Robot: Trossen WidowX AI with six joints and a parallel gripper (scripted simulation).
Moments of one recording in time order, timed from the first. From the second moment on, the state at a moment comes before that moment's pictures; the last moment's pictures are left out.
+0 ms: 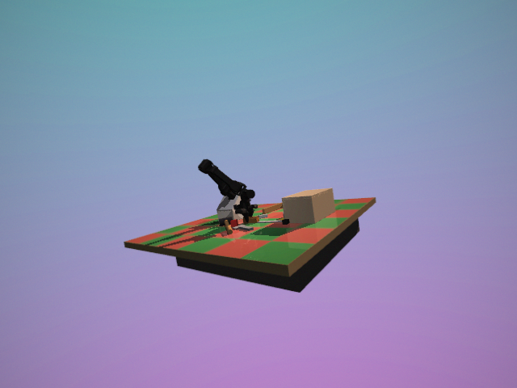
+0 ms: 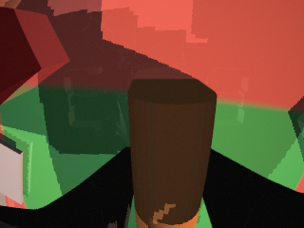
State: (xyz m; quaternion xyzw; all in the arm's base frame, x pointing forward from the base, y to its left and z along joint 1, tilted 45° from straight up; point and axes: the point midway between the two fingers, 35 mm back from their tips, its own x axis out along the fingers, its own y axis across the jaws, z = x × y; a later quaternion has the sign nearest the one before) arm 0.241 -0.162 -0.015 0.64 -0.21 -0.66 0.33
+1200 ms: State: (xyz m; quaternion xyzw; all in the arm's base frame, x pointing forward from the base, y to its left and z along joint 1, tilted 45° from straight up) arm 0.238 -0.161 -0.014 0.64 -0.21 -0.66 0.33
